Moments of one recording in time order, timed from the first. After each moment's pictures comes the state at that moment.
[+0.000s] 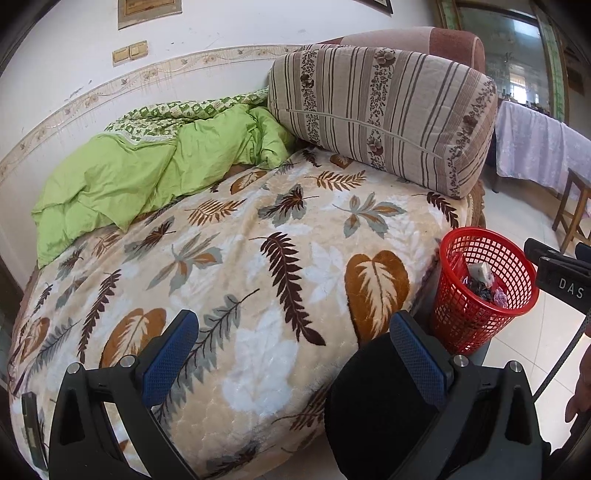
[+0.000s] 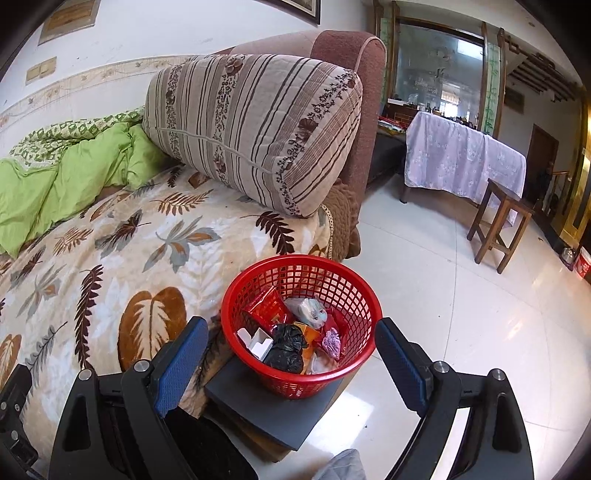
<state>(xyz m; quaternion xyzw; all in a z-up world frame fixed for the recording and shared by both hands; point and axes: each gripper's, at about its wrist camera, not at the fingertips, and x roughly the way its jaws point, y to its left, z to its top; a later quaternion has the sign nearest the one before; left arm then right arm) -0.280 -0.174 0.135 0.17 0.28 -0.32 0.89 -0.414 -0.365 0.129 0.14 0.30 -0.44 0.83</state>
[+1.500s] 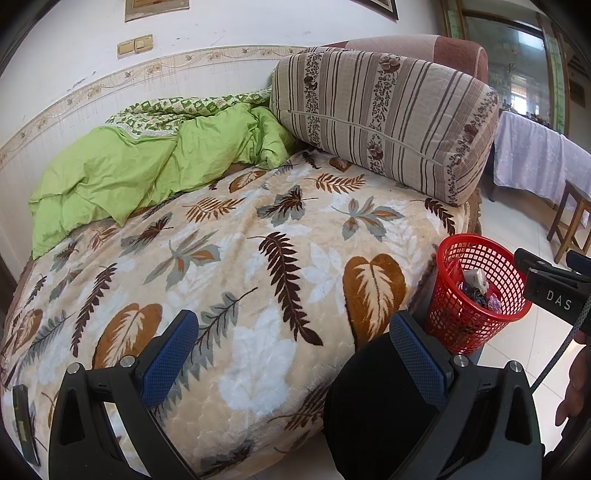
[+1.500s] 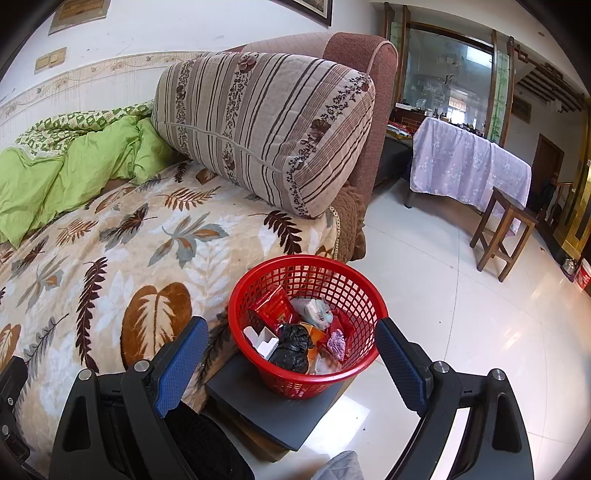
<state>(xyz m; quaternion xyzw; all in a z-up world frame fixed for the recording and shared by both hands) -0.279 -0.169 0.134 0.16 0.29 -0.32 0.89 -0.404 -0.359 0.128 0.12 0.31 -0.43 0.84</state>
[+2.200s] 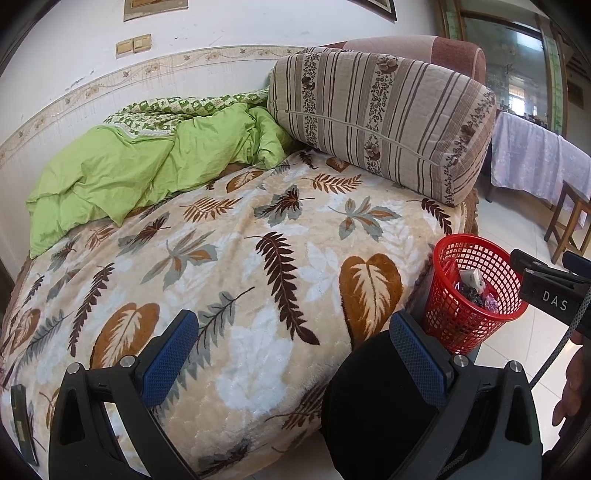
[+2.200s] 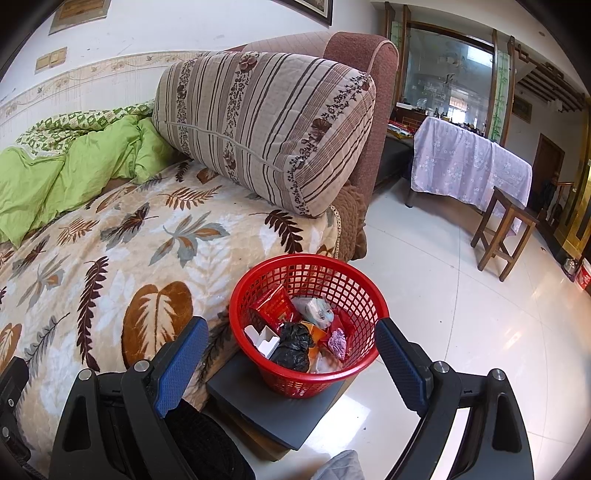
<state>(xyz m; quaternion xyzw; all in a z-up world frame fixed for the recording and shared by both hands) -0.280 -0.170 0.135 0.16 0.29 -0.32 0.89 -0.404 -0.359 0.124 0.13 0.31 -0.43 0.84</state>
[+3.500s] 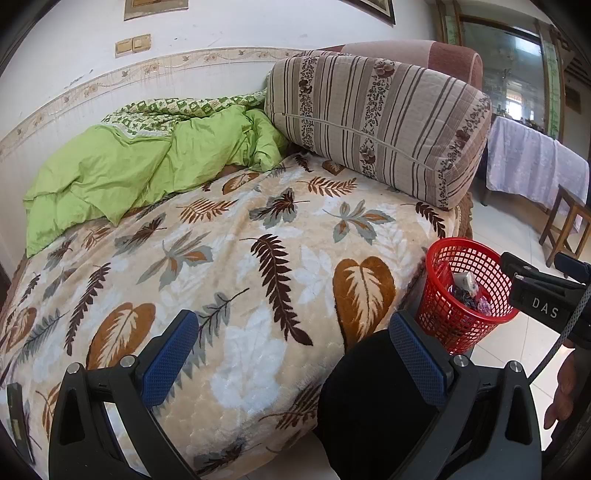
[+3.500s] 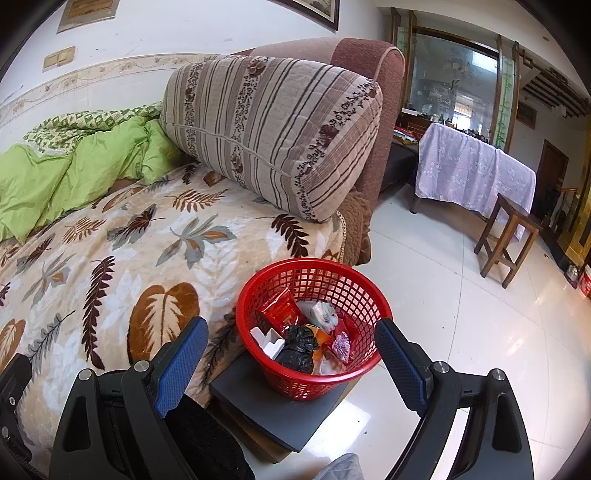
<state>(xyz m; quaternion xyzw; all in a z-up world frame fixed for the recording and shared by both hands) -0.284 -0.173 0.135 0.15 0.29 -0.33 0.89 -0.398 -0.355 0.130 0.11 0.31 -0.42 0.85</state>
